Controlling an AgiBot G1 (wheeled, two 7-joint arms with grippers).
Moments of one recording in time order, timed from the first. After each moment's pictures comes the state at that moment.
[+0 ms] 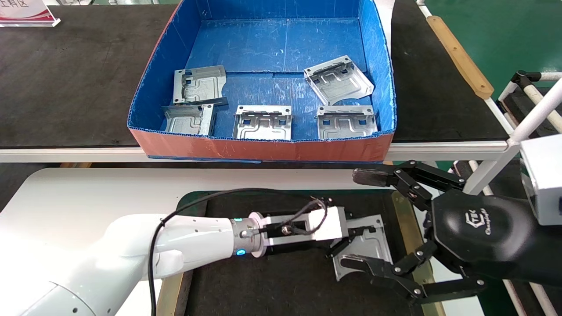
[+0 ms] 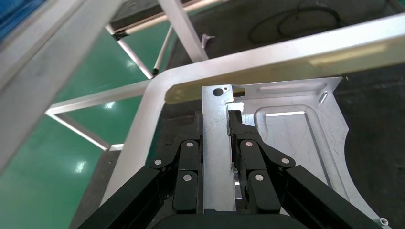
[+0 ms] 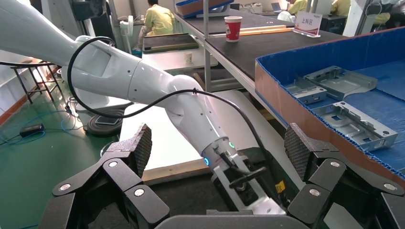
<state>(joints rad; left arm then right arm) -1.36 1.36 0.97 -0.60 0.93 0.85 0.64 1.07 -0.56 -0.37 1.23 -0.64 -1.43 0.12</state>
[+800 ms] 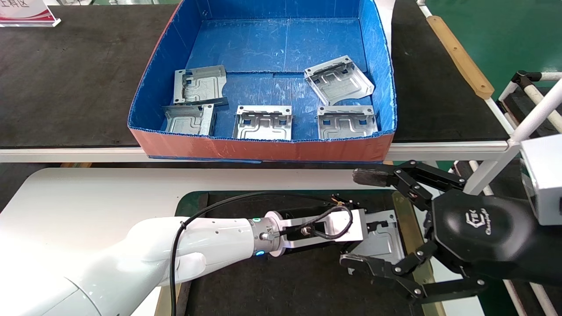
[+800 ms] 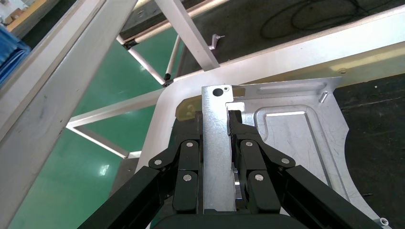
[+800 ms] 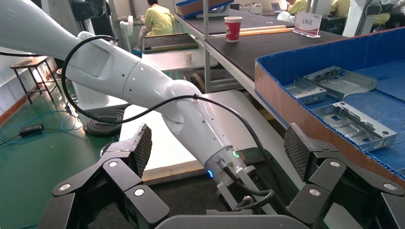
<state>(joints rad) -1.39 1.37 1.22 -0.68 0.69 0.65 0.75 1.07 -0.56 -0.37 1.23 -0.64 -1.43 0.12</state>
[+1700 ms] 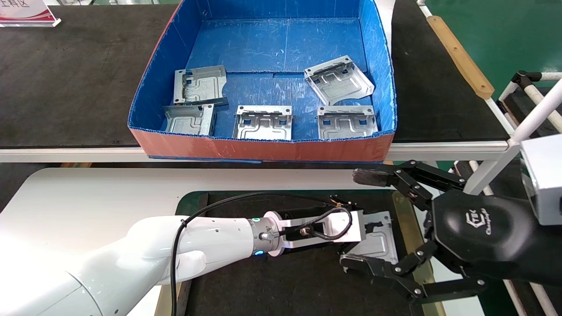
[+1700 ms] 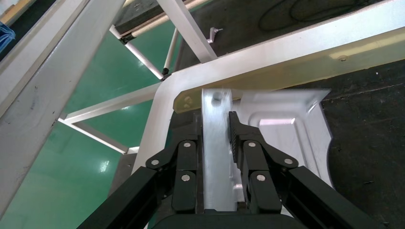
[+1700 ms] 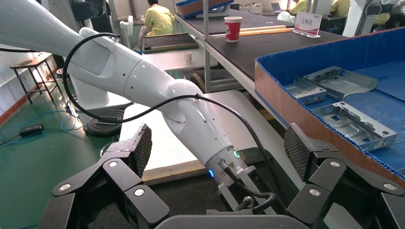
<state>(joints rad) -1.42 1.37 1.33 -0.67 0.58 0.62 0.79 1.07 -0.56 -0.37 1.23 -0.64 -1.43 0.12</state>
